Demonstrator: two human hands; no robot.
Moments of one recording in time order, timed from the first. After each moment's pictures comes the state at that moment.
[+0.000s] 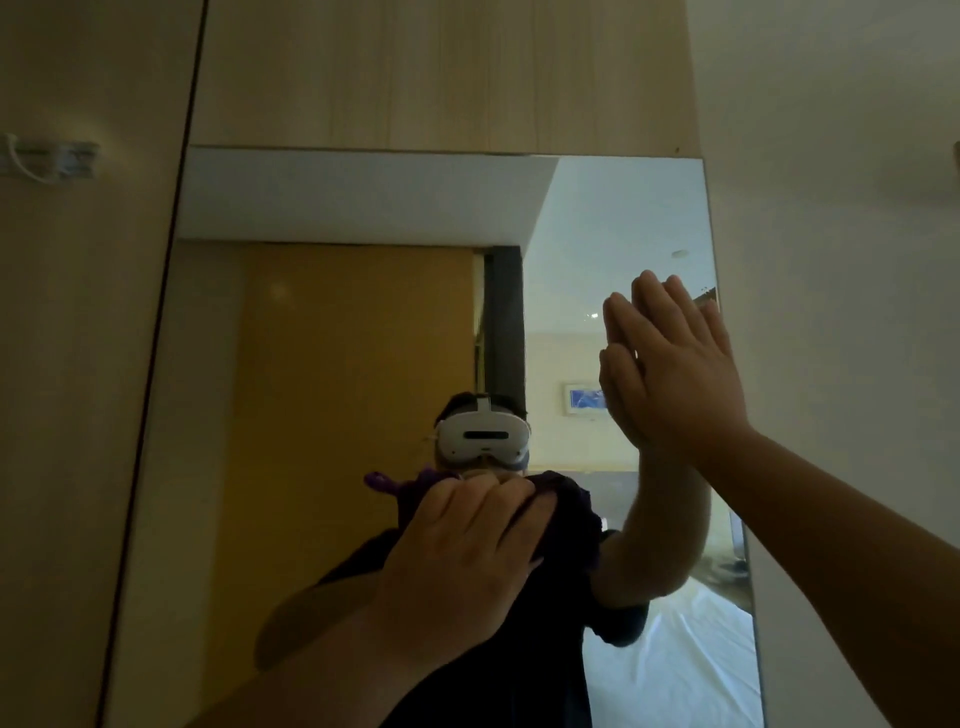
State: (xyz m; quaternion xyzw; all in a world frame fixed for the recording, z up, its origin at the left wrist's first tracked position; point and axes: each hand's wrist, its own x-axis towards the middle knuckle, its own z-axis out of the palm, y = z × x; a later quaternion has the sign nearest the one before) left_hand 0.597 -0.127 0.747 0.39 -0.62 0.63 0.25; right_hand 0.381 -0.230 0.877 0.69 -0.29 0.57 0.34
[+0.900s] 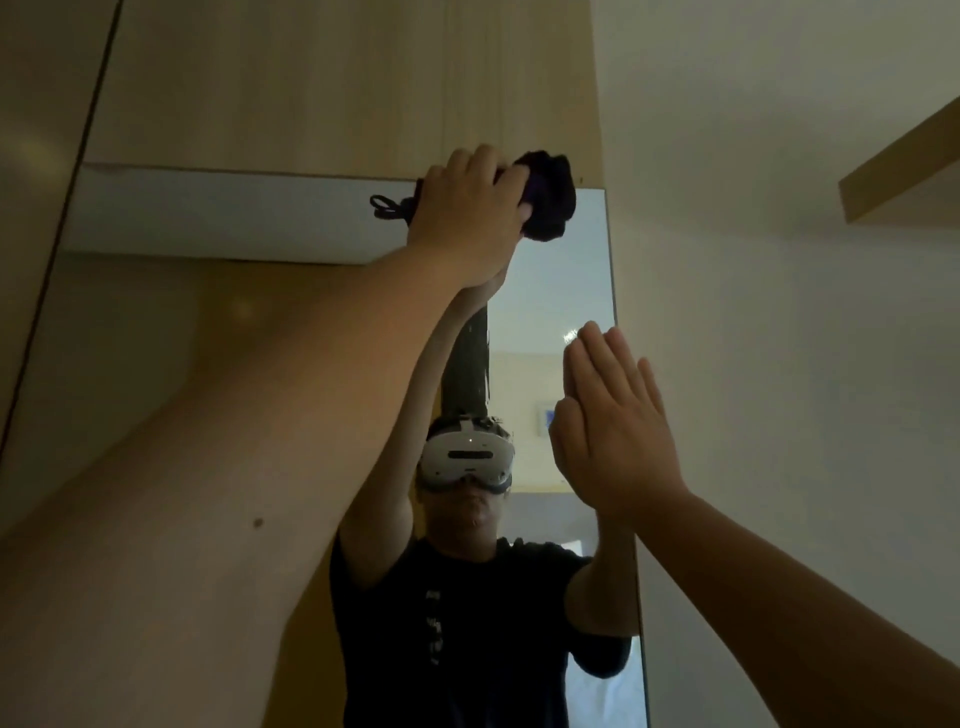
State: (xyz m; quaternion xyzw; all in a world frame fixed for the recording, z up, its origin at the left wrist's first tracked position) left_hand 0.497 -0.178 1.050 0.47 -0.51 0.64 0.31; right_hand 0.348 -0.264 0.854 0.71 -0.28 0.57 0.29
